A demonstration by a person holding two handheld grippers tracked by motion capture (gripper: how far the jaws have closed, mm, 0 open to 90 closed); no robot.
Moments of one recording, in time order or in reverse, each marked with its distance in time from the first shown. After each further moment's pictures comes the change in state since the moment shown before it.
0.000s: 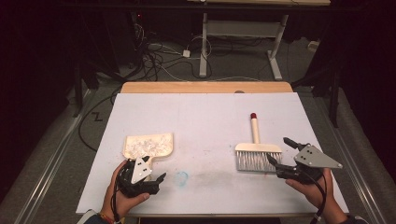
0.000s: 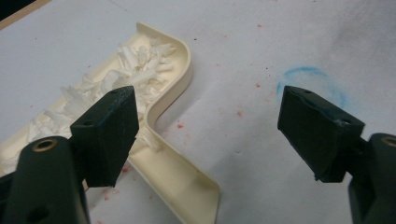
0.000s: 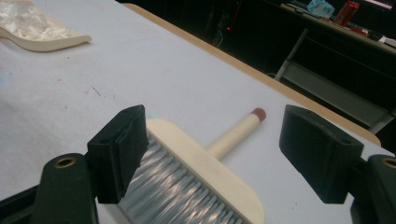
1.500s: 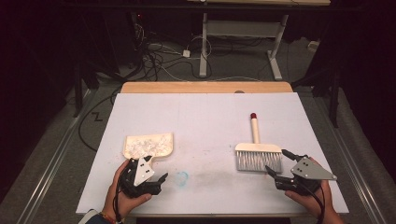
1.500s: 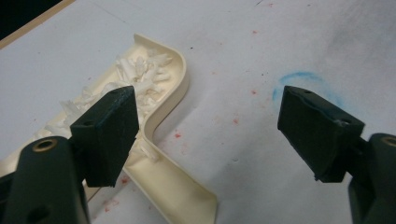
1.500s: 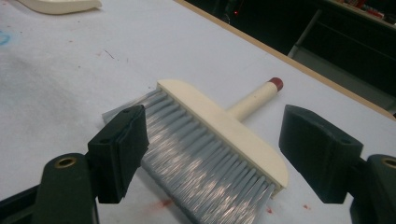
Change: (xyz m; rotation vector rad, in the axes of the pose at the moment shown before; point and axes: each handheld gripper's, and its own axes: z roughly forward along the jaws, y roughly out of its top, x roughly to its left) left arm -0.005 0.003 0.001 -0.013 0.015 0.045; right arm 0.015 -0.027 -0.003 0.051 0.022 -0.018
